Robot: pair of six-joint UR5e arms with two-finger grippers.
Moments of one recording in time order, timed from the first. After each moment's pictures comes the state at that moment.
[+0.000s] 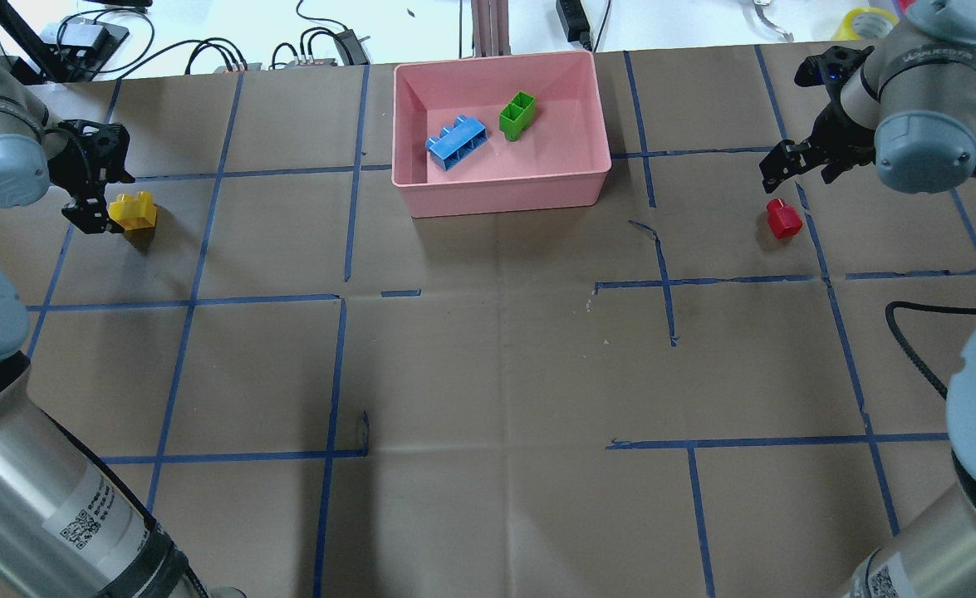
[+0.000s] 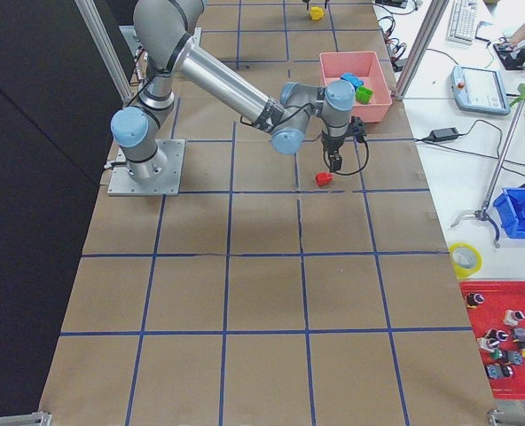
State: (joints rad) left arm -1.06 -2.28 -1.38 -1.00 1.54 2.07; right arm 1.25 -1.12 1.69 -2.25 -1.48 -0.49
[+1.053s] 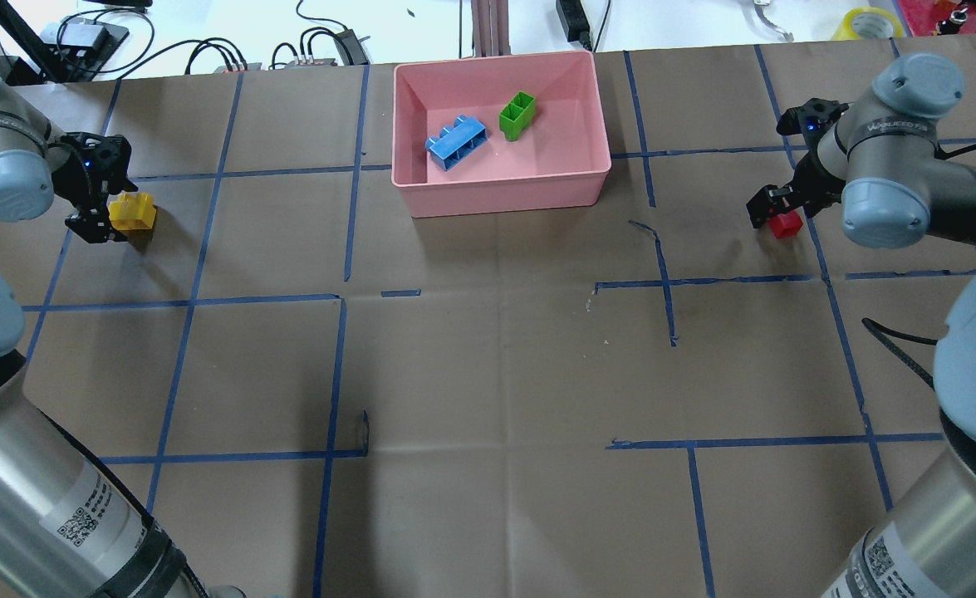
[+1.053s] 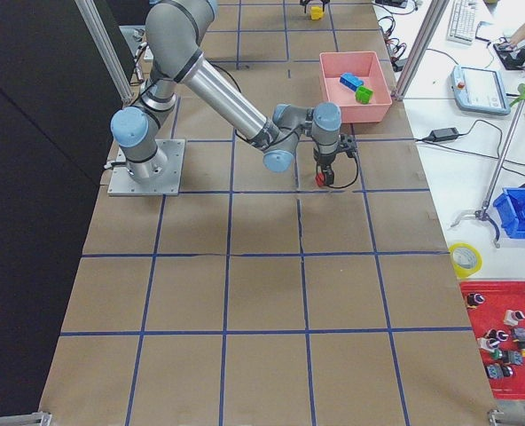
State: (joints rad) left arm -1.05 -2.29 -1.41 -0.95 1.53 2.09; right arm 1.24 -1.06 1.78 -2.40 -1.49 -0.50
